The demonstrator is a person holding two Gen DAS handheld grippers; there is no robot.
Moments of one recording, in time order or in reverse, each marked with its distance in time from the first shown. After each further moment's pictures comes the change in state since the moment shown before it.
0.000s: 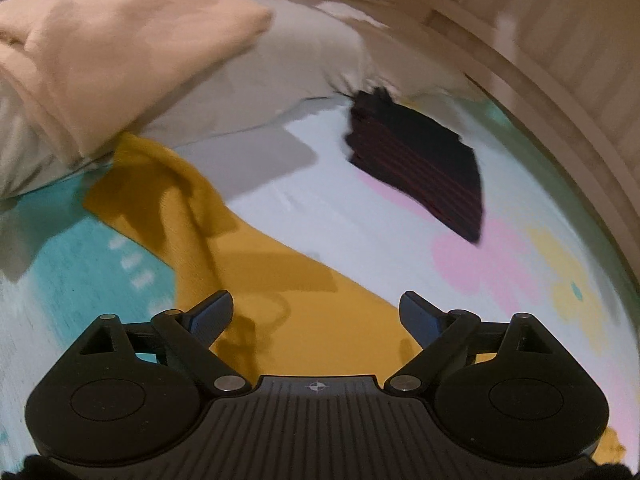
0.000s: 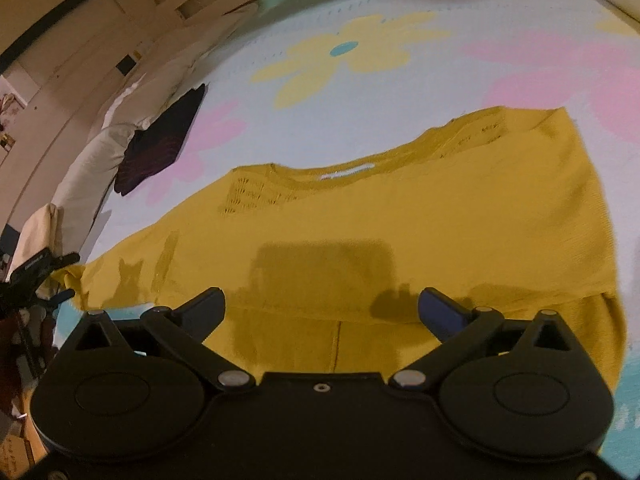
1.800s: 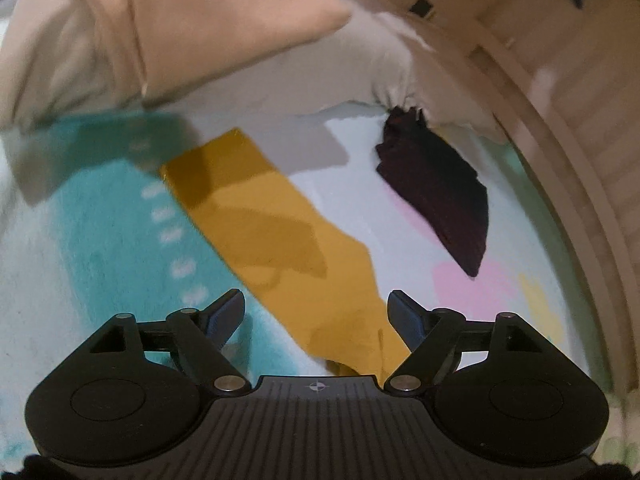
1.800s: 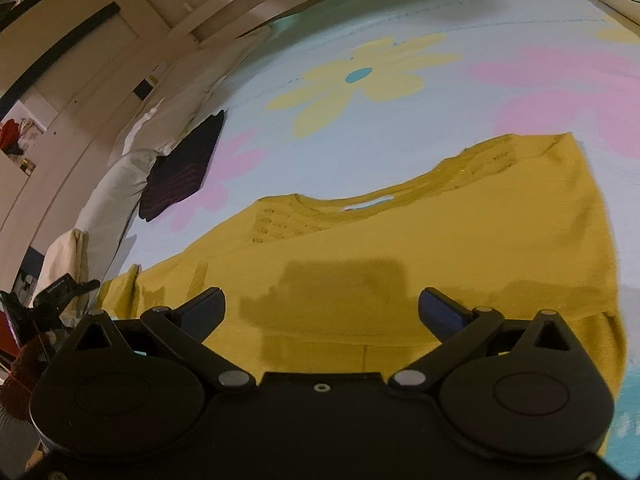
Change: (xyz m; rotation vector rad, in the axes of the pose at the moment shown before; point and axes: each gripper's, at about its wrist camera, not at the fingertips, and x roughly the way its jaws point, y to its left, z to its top) left arm -0.020 0.035 -0.014 -0.247 0.012 -0.058; right arm -0.018 0.003 0.016 0.024 -0.052 0.061
